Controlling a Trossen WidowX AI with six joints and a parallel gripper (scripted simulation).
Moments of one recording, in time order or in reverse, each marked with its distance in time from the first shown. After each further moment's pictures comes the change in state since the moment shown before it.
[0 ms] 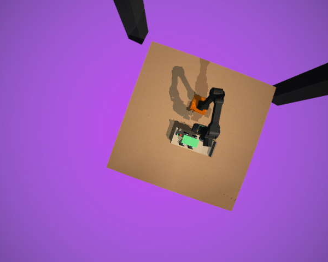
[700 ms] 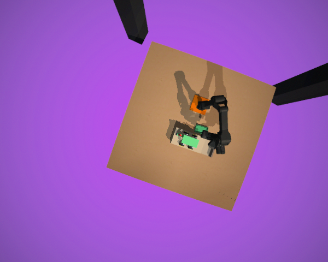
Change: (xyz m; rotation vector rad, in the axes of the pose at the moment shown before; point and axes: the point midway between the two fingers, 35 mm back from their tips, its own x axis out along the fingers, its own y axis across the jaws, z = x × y) arm 0.006 0.083 0.021 -0.002 -0.001 0.002
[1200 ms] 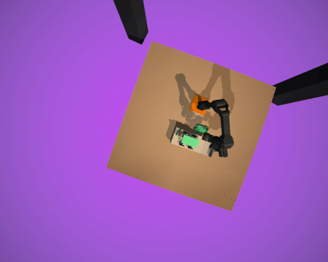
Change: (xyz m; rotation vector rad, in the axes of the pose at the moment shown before) arm 0.002 0.010 0.014 0.008 -0.002 -0.090
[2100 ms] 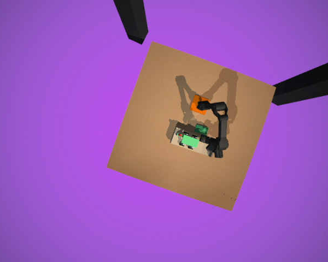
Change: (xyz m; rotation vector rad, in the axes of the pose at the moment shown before) arm 0.047 0.002 0.017 0.001 0.003 -0.004
